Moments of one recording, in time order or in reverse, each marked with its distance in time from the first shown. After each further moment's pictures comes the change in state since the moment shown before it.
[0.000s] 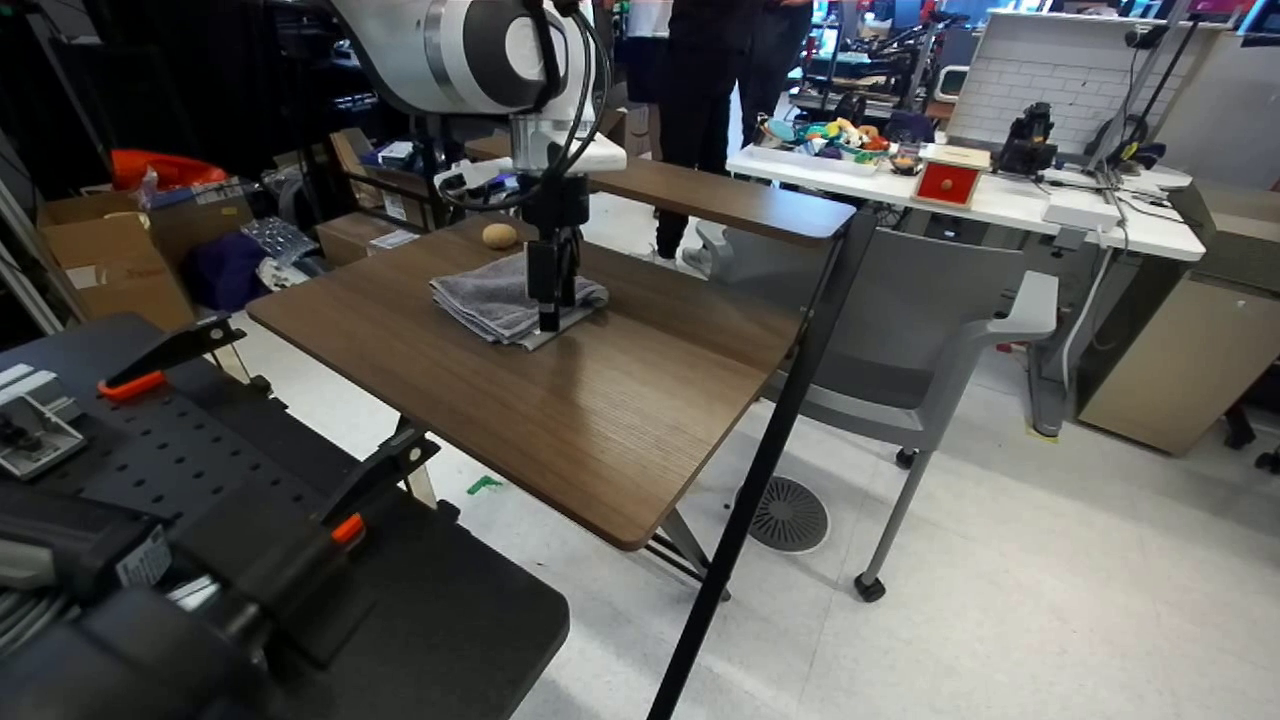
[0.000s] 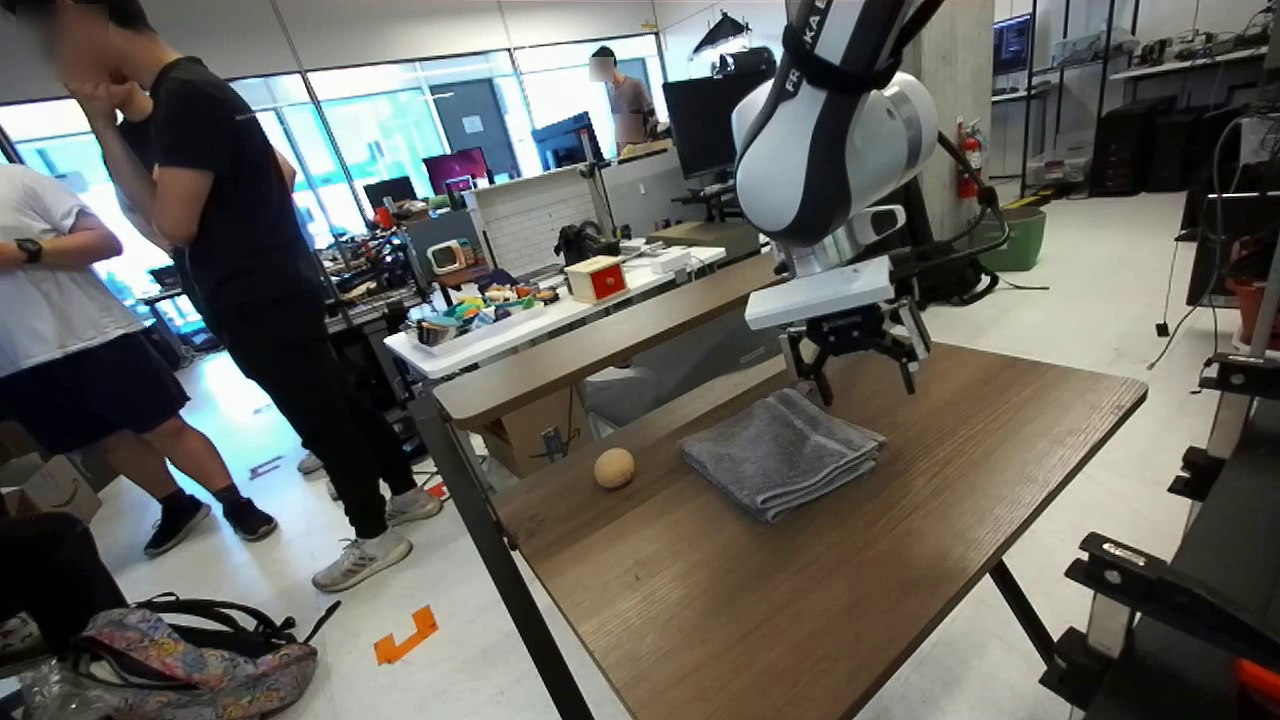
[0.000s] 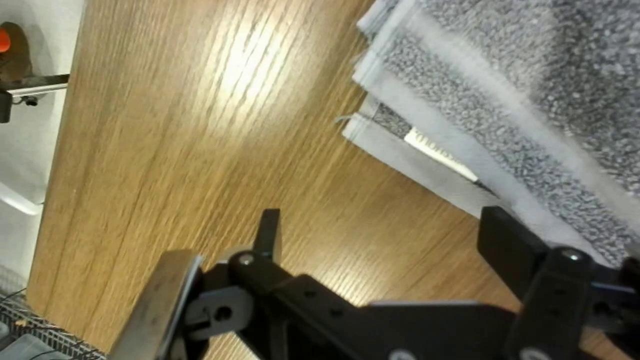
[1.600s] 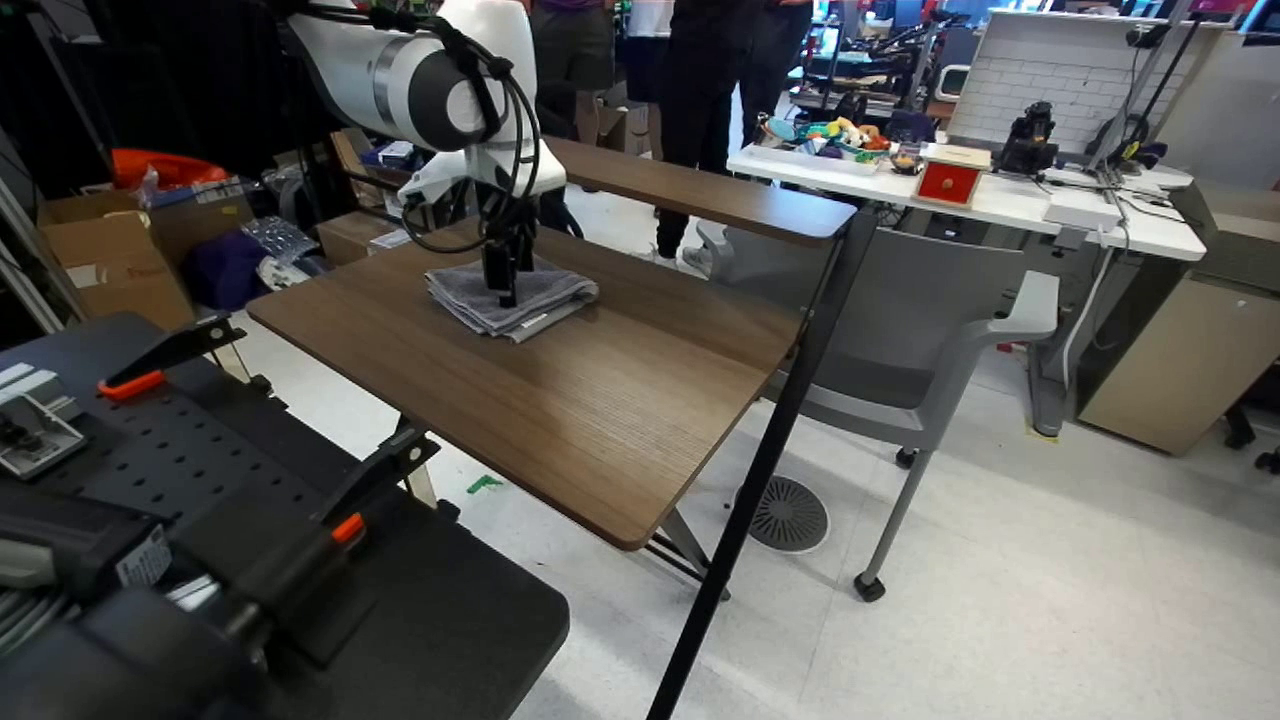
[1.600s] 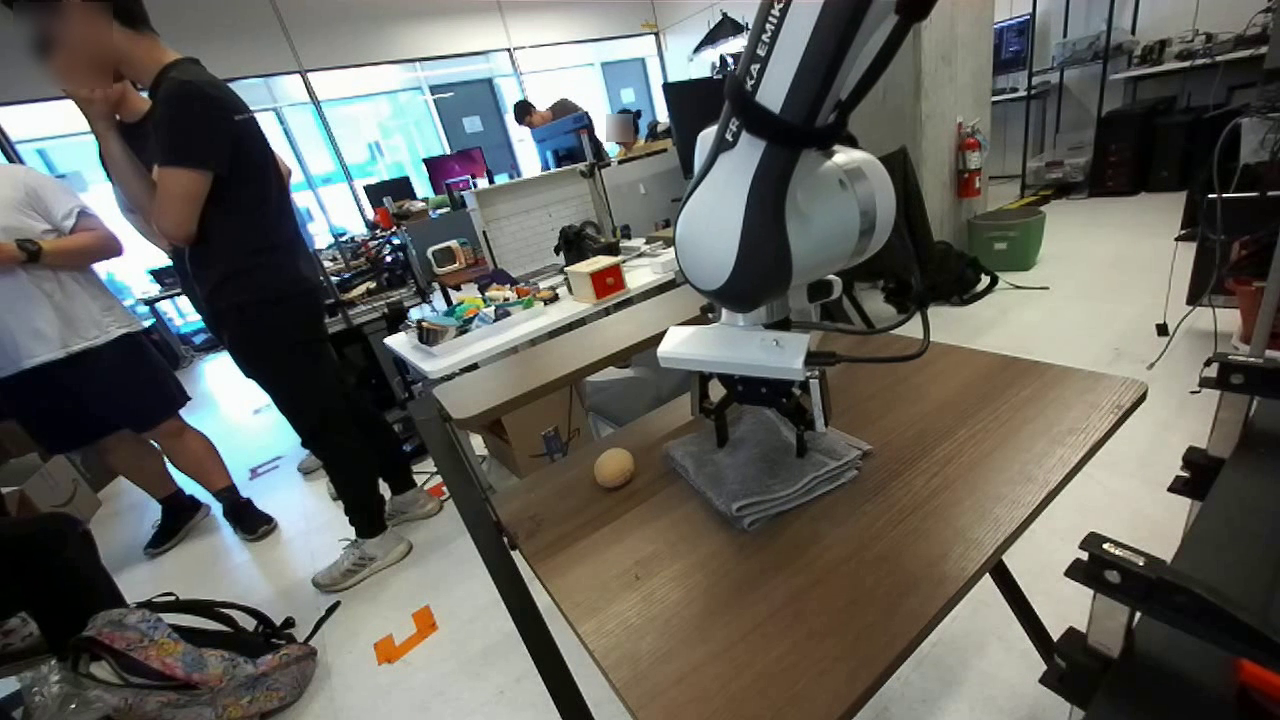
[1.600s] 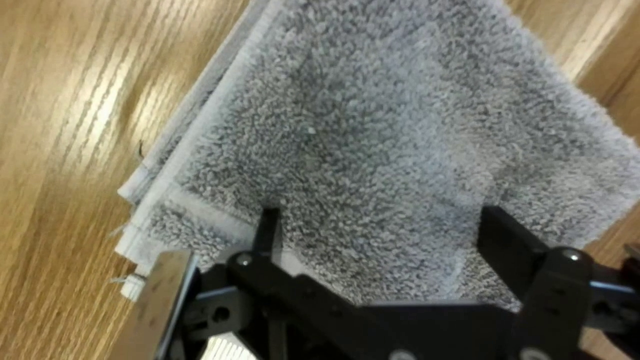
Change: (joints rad) arm -0.006 0.079 0.162 0.040 0.116 0.295 0.001
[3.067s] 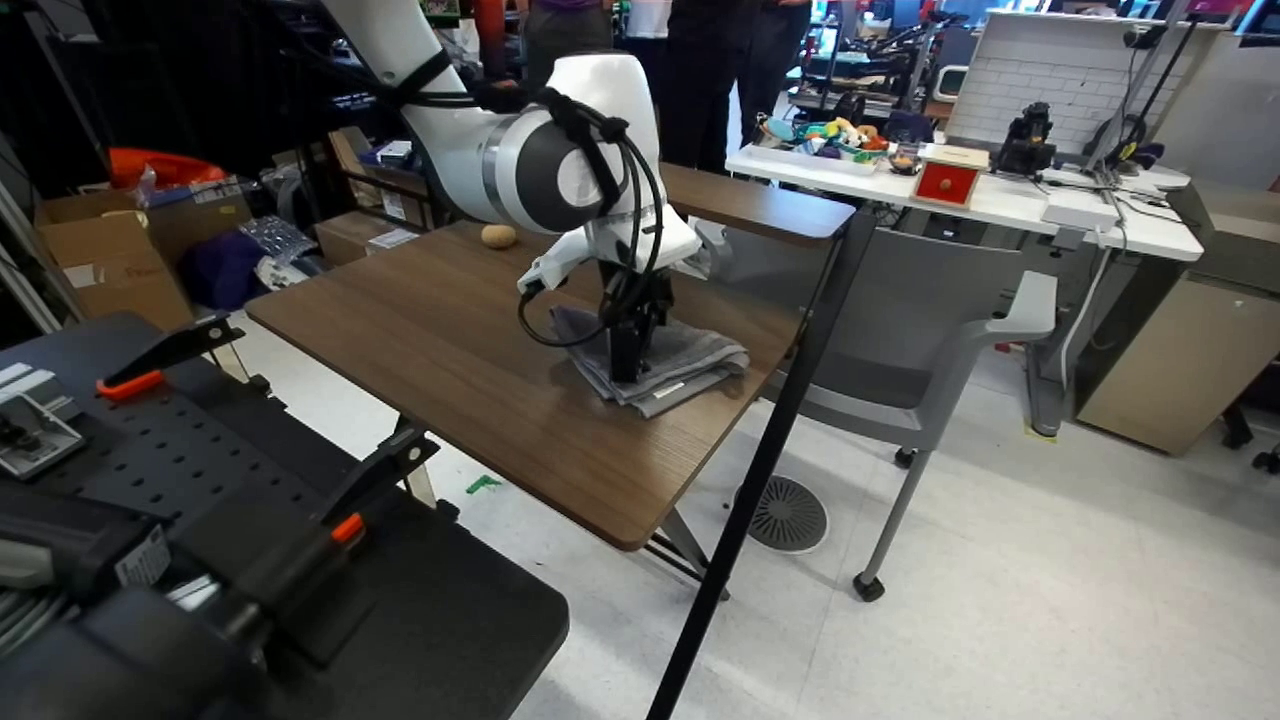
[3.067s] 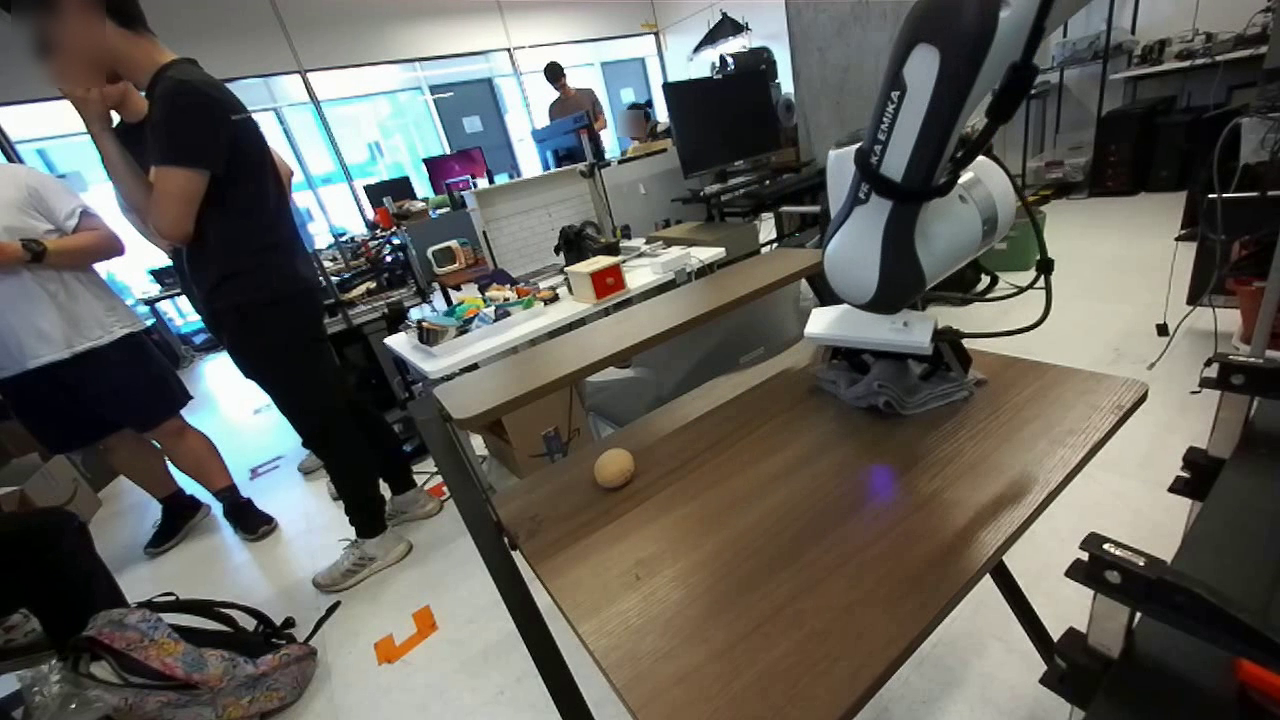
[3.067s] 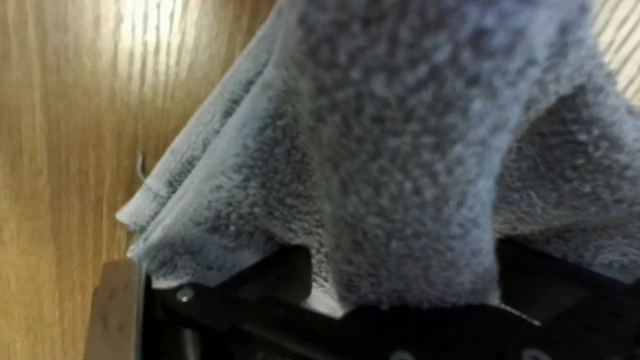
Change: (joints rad) arm -0.060 0.097 -0.254 -0.015 -0.009 0.108 0.035
